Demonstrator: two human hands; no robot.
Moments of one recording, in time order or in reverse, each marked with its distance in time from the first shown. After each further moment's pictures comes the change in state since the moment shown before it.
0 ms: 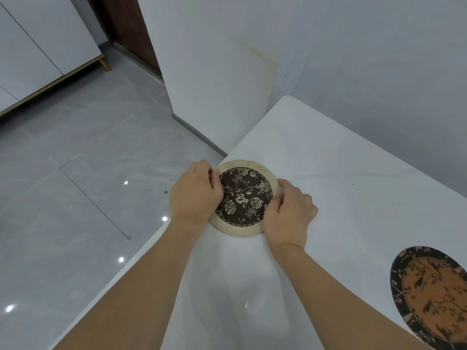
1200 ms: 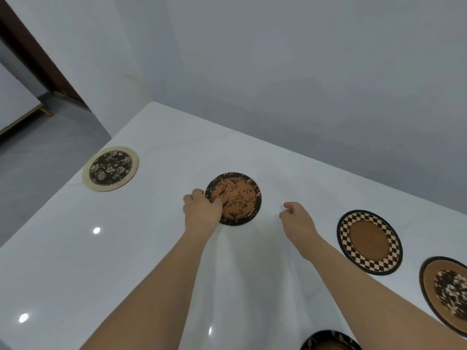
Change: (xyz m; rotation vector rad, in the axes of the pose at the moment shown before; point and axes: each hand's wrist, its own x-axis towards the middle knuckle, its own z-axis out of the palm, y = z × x) left_hand -0.260 0.314 0.037 -0.298 -0.369 -0.276; right_hand -0.082 0.292 -0.342 0.388 -0.338 0.501
